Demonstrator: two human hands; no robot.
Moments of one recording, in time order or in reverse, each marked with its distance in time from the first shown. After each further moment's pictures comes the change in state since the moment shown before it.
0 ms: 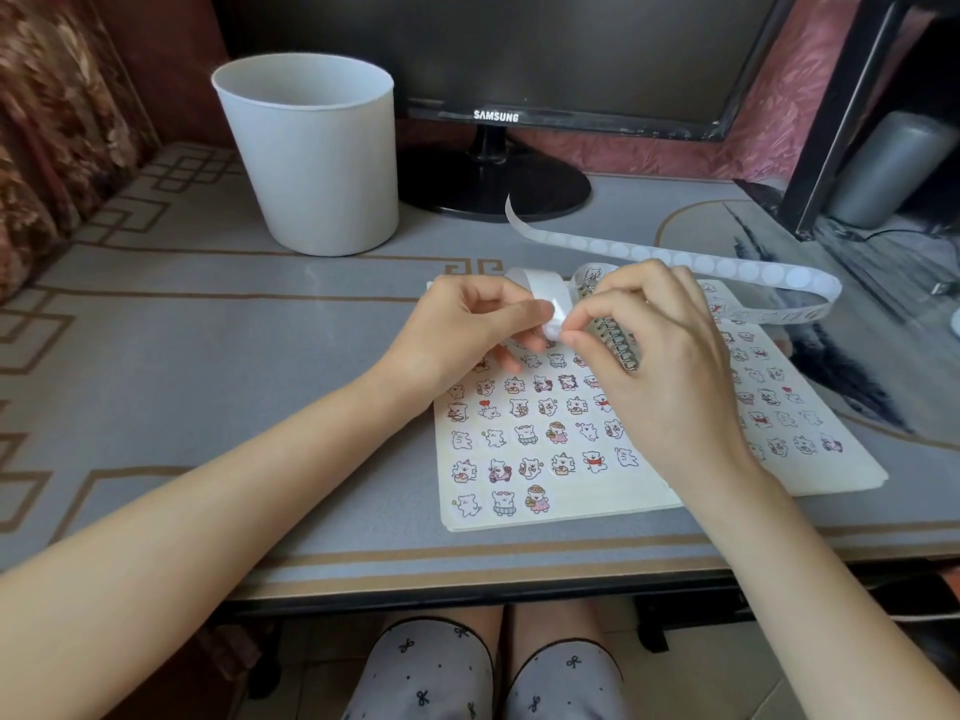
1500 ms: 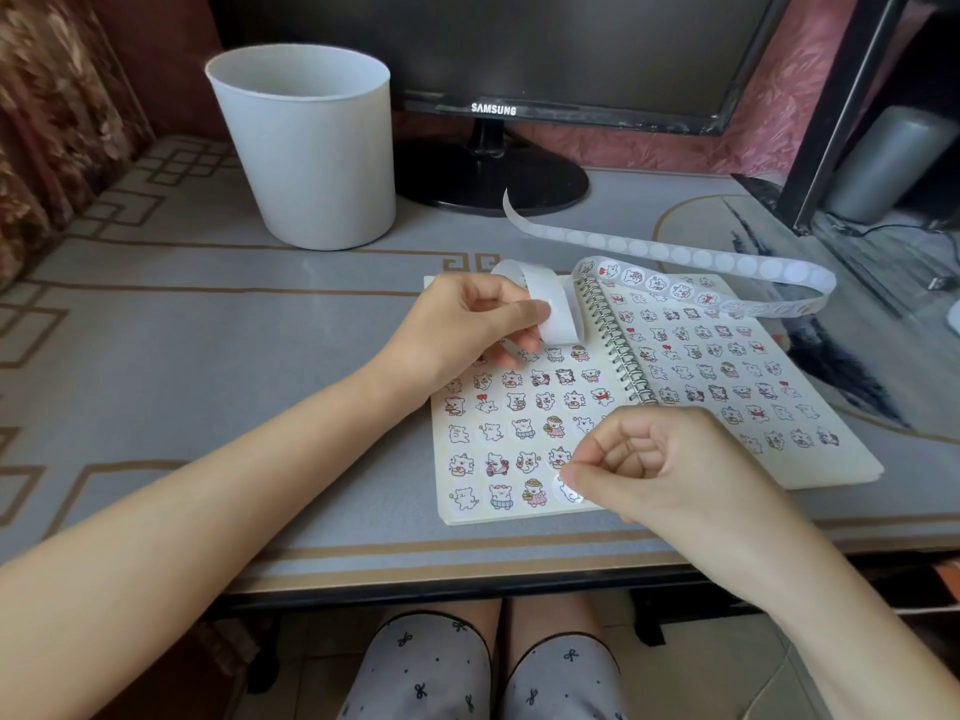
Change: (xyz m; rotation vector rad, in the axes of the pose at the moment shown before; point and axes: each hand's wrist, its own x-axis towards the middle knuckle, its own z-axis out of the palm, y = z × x) left_hand -0.001 0.002 0.000 0.052 0.002 -0.085; right_hand -0.042 -0.030 -0.037 0.476 -0.550 0.660
